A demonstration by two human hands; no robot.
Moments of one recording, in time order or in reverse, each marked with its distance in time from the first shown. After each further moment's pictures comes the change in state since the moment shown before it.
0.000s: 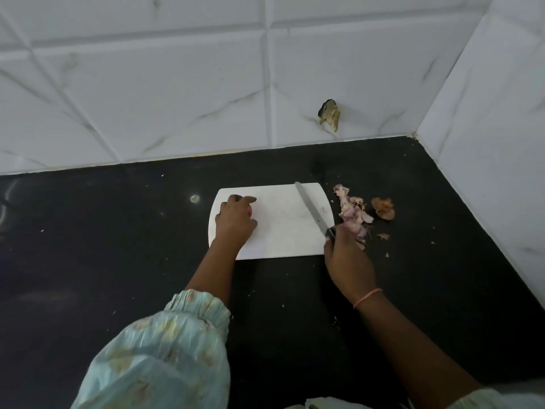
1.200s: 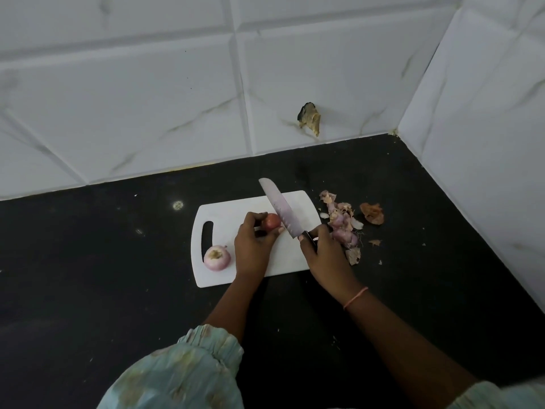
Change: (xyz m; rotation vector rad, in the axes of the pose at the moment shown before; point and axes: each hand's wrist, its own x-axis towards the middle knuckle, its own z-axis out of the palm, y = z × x) left_hand -0.008 0.031 0.069 -0.754 0.226 0.149; right_hand 0.029 -0.018 0.006 0.334 -0.085 0.074
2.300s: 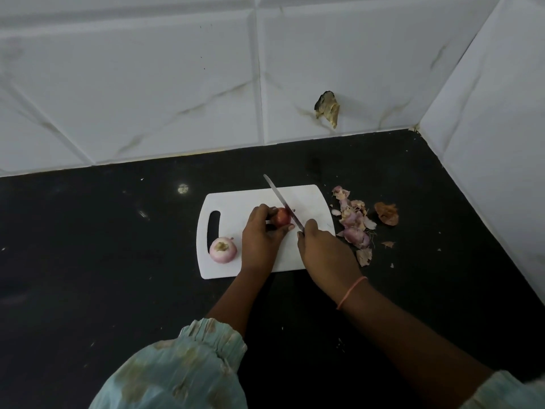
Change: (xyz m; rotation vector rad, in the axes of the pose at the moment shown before) left_hand 0.003 -0.001 0.000 0.044 -0.011 0.038; right_hand 0.007 -0.042 0.000 -0.619 -0.183 -0.107
